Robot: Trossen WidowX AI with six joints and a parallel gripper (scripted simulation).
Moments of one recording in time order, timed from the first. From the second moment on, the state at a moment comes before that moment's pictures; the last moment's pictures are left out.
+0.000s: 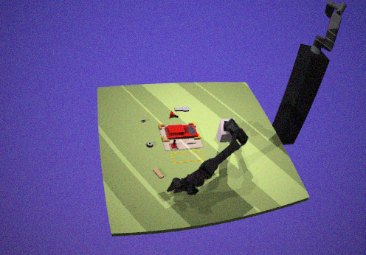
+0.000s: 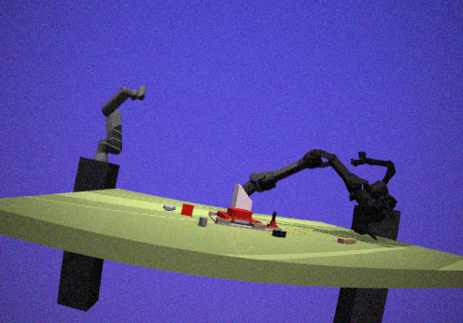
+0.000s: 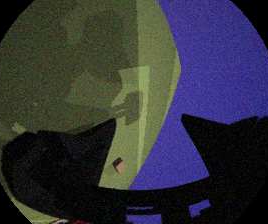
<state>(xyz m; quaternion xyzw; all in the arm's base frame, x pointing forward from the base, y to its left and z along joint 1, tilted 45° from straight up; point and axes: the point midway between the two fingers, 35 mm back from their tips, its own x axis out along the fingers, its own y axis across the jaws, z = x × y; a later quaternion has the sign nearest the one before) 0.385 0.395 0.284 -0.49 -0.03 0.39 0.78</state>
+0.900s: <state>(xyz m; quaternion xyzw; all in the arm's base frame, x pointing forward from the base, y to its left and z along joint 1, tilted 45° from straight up) 0.457 0.180 0.077 -0.36 0.37 0.42 0.75</state>
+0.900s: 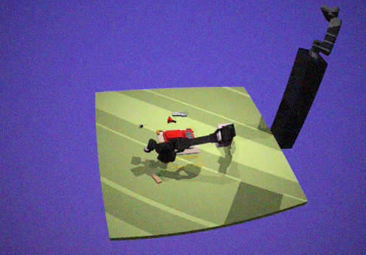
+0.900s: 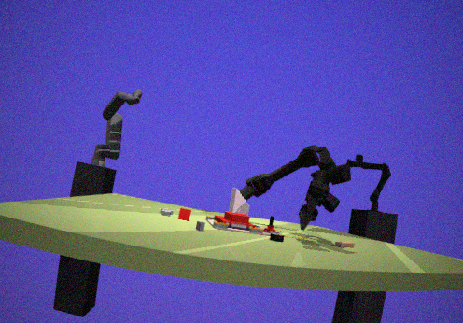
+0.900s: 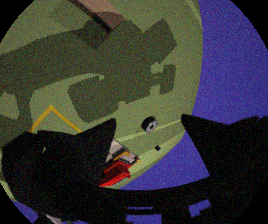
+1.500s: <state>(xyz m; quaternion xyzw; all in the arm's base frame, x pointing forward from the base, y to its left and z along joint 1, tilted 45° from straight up) 0.387 0.025 -0.013 0.00 0.62 0.37 0.69</state>
